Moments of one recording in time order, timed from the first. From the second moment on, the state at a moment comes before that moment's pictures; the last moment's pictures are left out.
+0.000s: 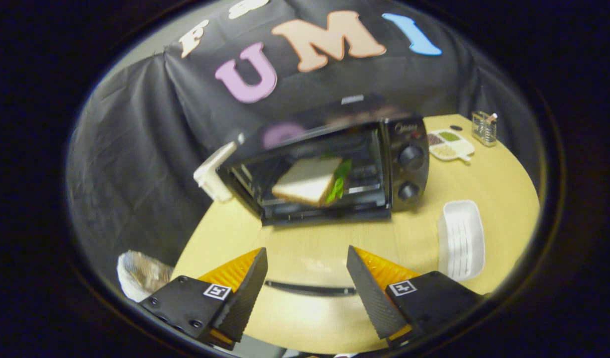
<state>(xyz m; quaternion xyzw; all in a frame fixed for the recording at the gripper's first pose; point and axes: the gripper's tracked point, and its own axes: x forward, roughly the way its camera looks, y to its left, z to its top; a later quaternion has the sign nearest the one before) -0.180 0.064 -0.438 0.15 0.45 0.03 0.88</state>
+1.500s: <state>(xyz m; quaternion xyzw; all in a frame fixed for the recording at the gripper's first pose) -0.180 0.029 -0.438 0.08 0.48 0.05 0.87</state>
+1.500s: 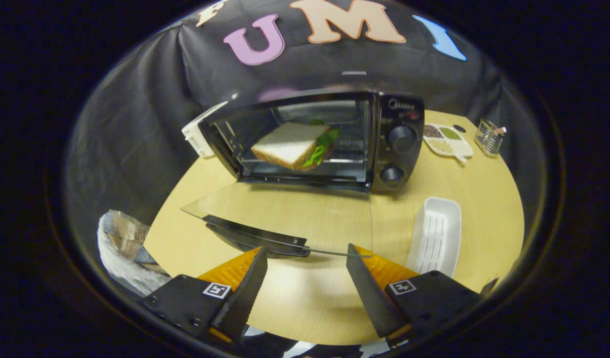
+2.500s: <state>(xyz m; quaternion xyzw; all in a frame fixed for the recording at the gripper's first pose) -0.062 0.013 -0.376 0.08 0.37 0.01 0.93</state>
